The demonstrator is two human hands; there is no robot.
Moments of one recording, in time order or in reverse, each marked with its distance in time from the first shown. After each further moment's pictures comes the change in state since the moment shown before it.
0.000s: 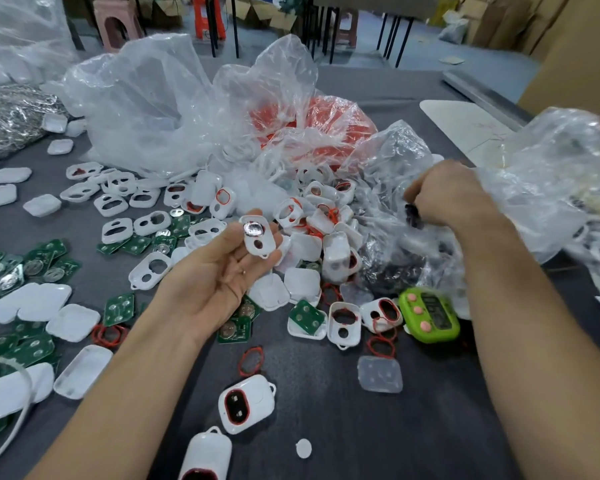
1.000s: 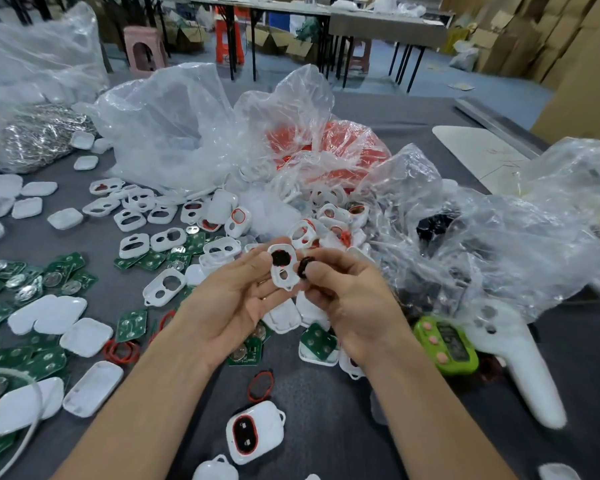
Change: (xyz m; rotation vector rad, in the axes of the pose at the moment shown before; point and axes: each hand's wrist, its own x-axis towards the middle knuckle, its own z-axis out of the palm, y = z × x) left_hand 0.001 -0.004 -0.003 0.084 -0.059 -0.004; right_hand -0.120 -0.076 0.071 1.693 -0.547 0.023
